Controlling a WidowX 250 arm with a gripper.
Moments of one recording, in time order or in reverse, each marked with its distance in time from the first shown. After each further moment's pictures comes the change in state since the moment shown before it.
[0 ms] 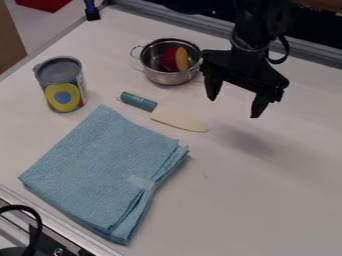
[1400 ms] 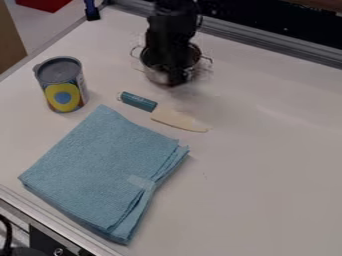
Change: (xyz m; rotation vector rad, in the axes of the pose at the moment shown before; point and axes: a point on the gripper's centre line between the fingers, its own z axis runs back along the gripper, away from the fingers) arm 0.030 0.114 -0.037 -0.061 0.125 -0.532
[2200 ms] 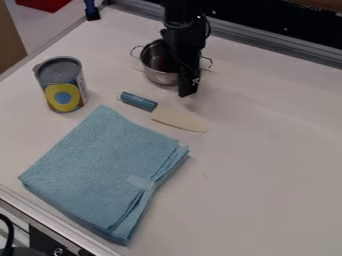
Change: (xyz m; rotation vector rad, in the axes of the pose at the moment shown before) arm 0.014 -0.005 -0.024 -0.039 -0.017 -0.054
